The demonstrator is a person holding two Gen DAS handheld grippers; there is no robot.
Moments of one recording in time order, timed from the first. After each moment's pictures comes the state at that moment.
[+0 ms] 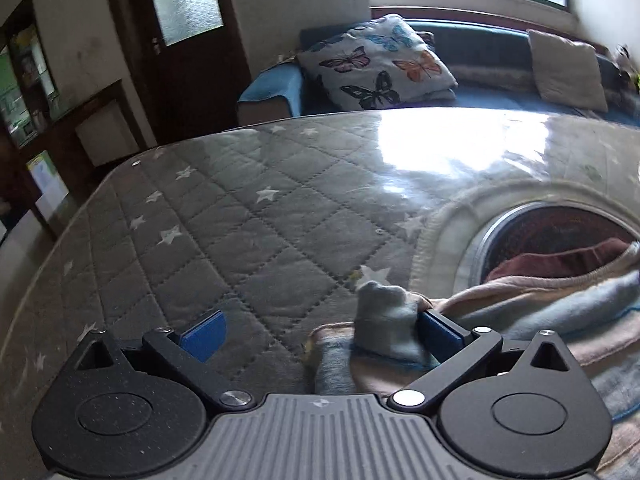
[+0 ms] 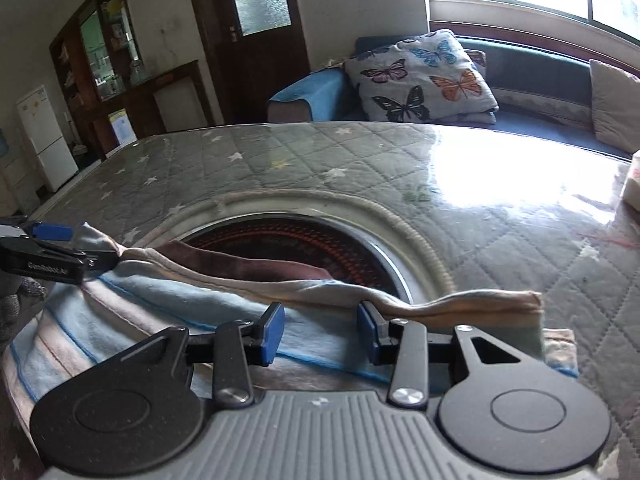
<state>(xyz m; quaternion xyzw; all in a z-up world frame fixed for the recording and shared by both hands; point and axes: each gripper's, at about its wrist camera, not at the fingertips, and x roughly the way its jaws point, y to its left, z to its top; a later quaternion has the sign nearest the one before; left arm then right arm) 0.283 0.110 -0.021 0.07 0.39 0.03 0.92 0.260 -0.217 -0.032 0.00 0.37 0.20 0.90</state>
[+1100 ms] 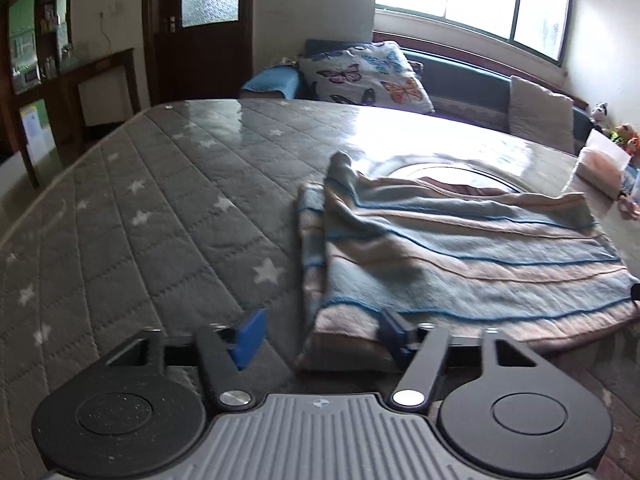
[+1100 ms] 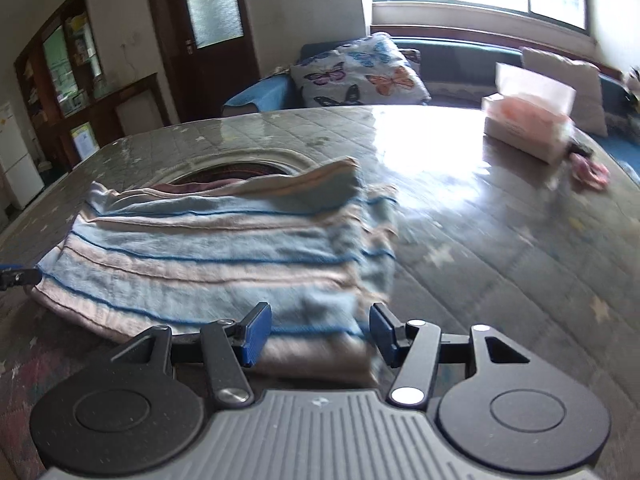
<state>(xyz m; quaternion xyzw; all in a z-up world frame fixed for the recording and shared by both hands) 0.109 0.113 -0.005 -0.04 0.37 -0.01 0.93 0.108 -0.325 -0.013 0.03 0.37 0.13 0.92</state>
